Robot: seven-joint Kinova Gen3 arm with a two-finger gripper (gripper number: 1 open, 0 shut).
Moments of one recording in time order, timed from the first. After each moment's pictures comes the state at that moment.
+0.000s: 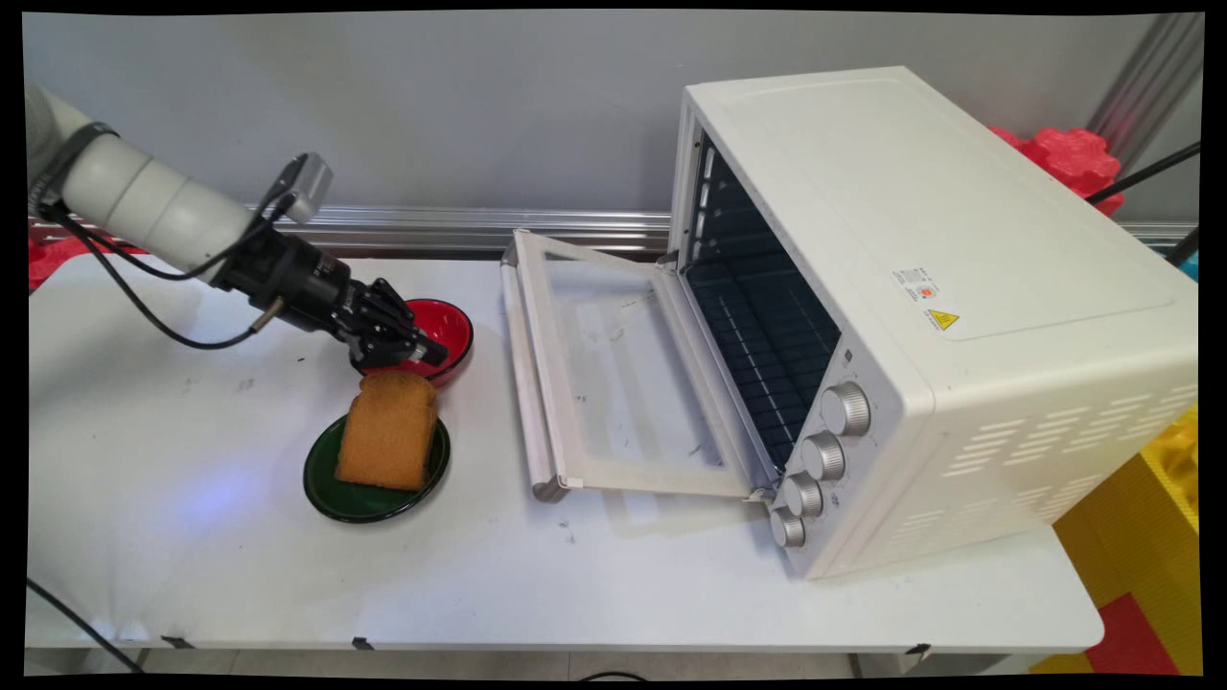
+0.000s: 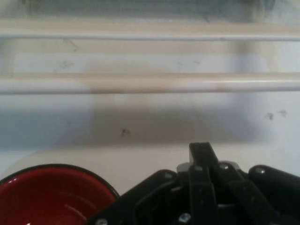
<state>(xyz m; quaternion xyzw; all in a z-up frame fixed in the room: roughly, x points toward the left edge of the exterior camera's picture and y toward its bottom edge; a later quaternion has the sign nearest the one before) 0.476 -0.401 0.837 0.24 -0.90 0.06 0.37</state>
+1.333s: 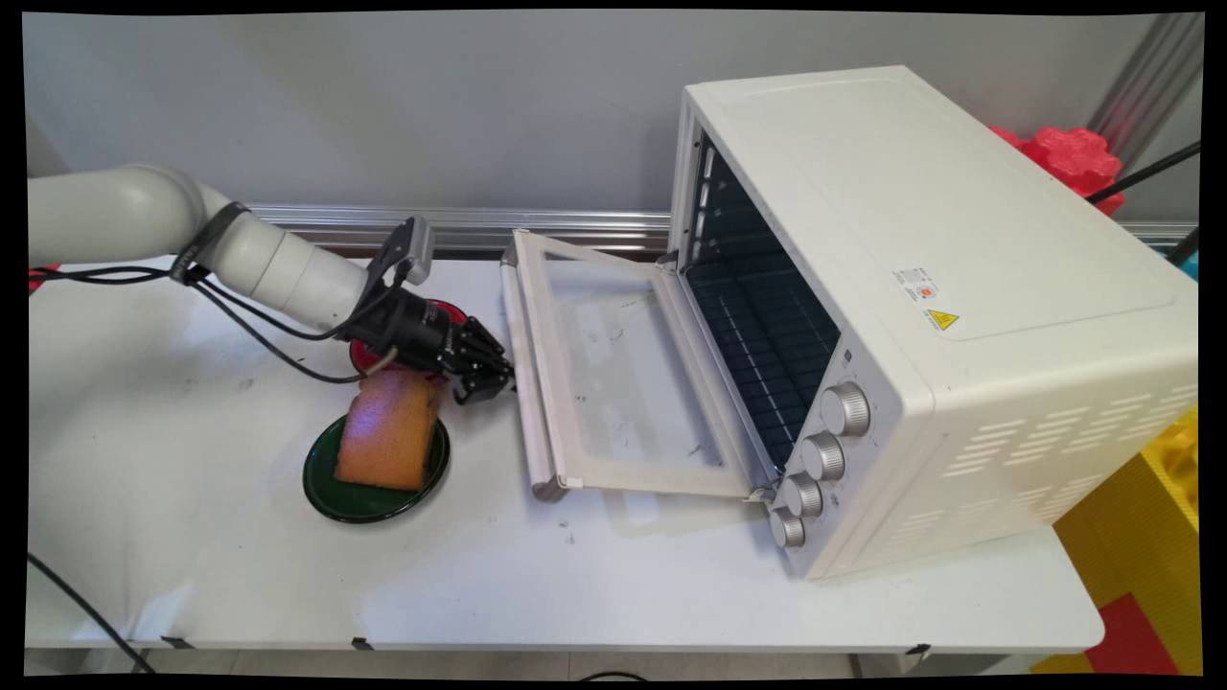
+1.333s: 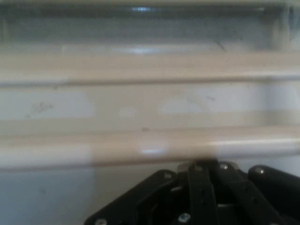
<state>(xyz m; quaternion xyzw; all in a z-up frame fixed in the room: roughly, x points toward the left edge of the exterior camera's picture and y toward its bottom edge) 0.409 -0.433 0.762 0.23 -0.88 0.07 0.40</state>
